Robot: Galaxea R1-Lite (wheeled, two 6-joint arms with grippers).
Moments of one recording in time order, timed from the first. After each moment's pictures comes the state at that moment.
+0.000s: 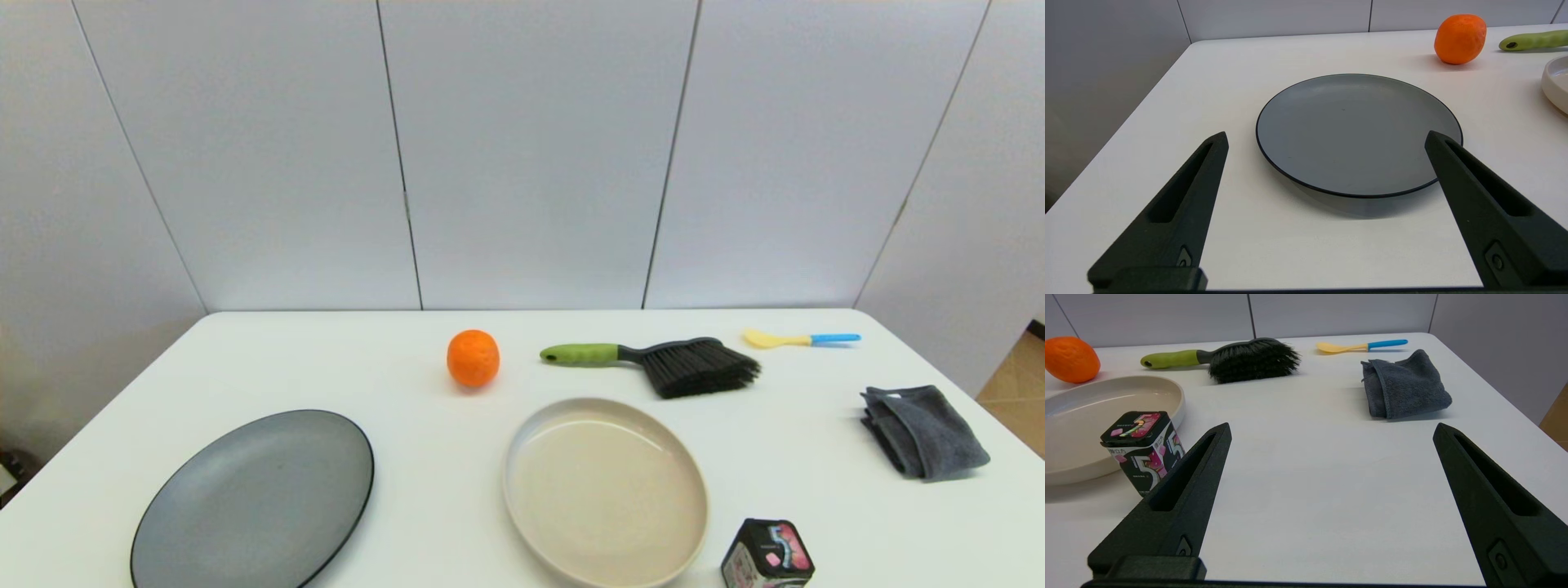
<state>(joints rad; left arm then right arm) -0.01 0.00 0.00 0.01 -0.02 0.06 0.00 0.00 0.00 -0.01 -0.03 0.03</state>
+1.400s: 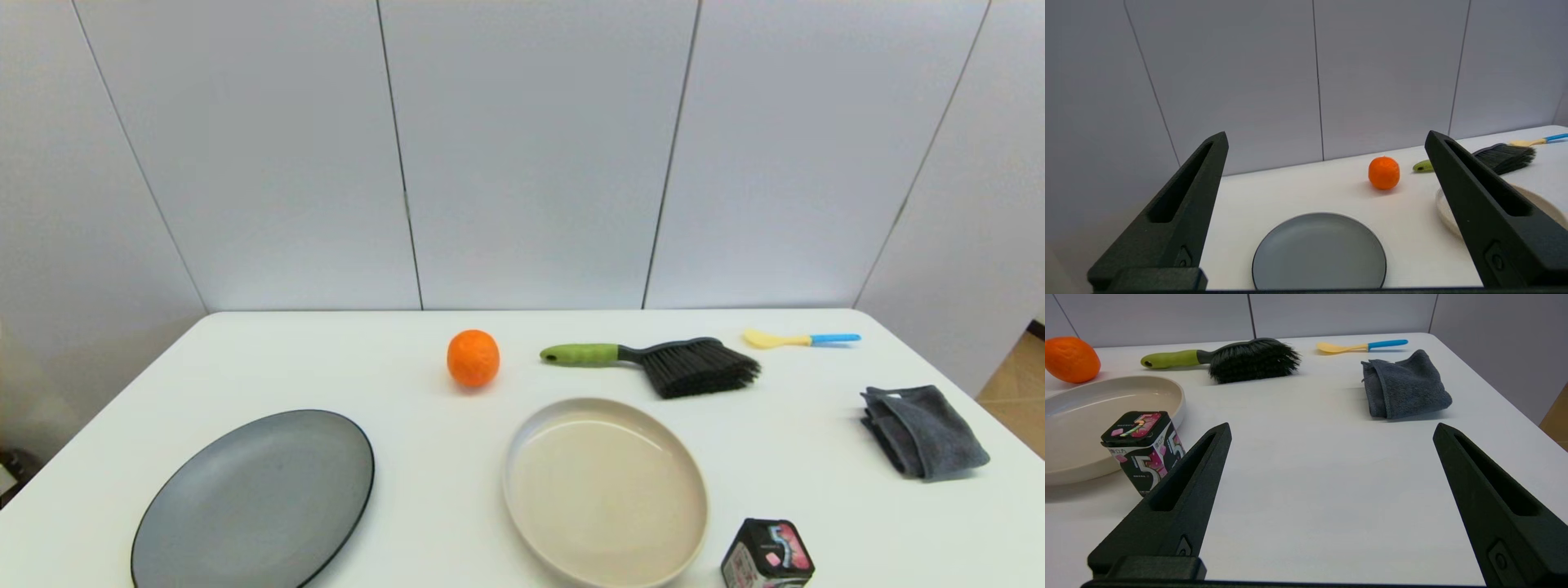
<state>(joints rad) -0.04 0.27 -0.75 0.22 -0.16 0.07 0.00 0.00 0.00 -0.01 -0.03 0.03</state>
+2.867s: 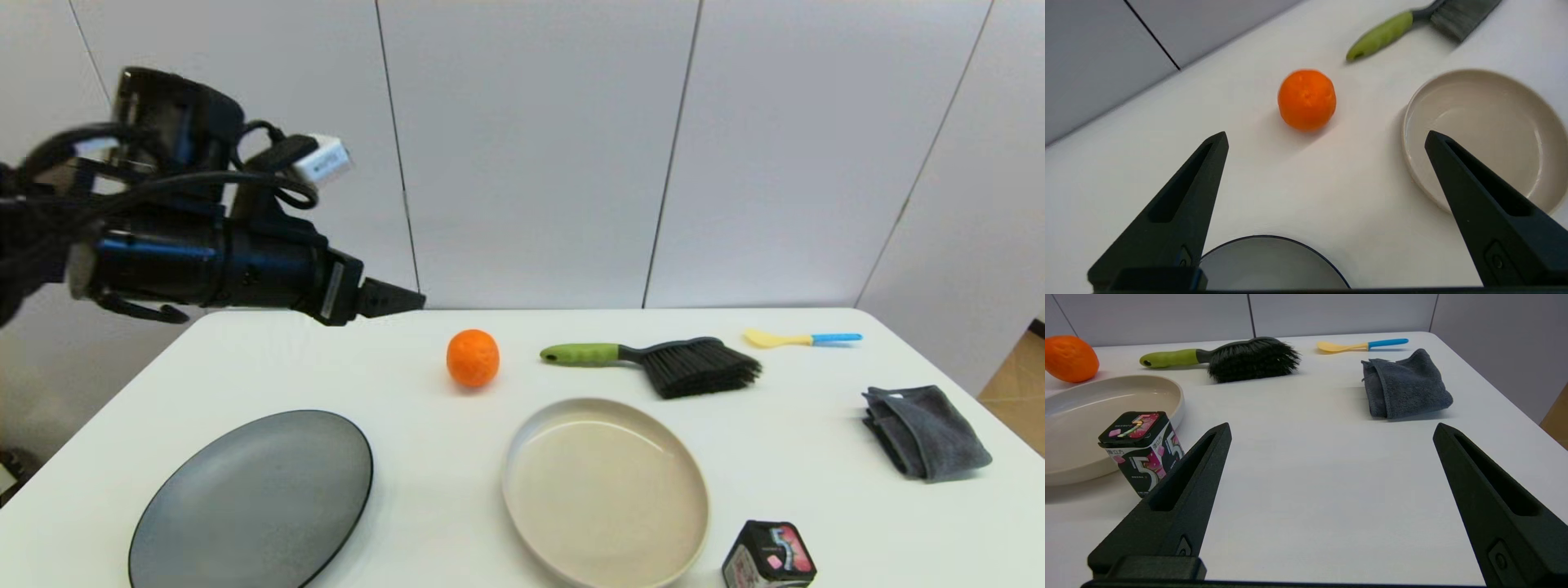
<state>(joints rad) -0.37 1.60 -1.27 0.22 -0.24 0.16 0.00 0.00 0.00 -0.01 -0.03 0.03</state>
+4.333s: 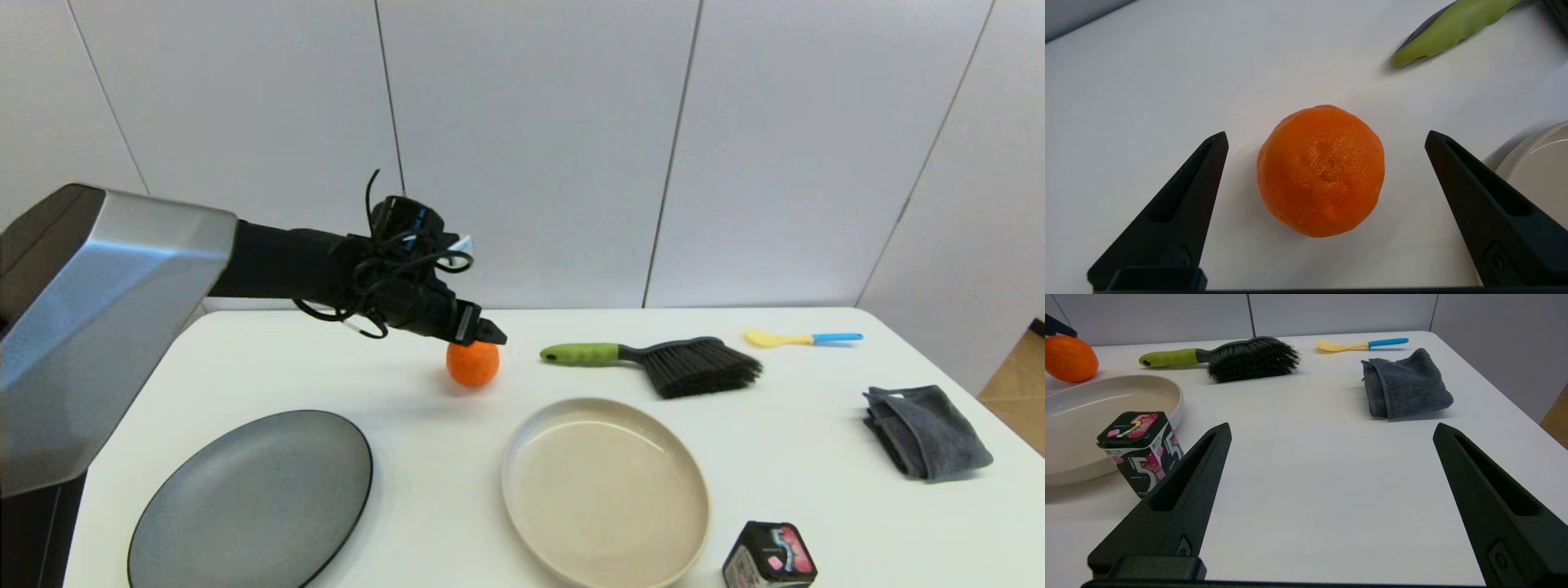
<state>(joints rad) -0.42 2.20 -1.65 0.23 -0.24 0.05 0.00 0.00 0.00 -0.01 -0.03 0.03</state>
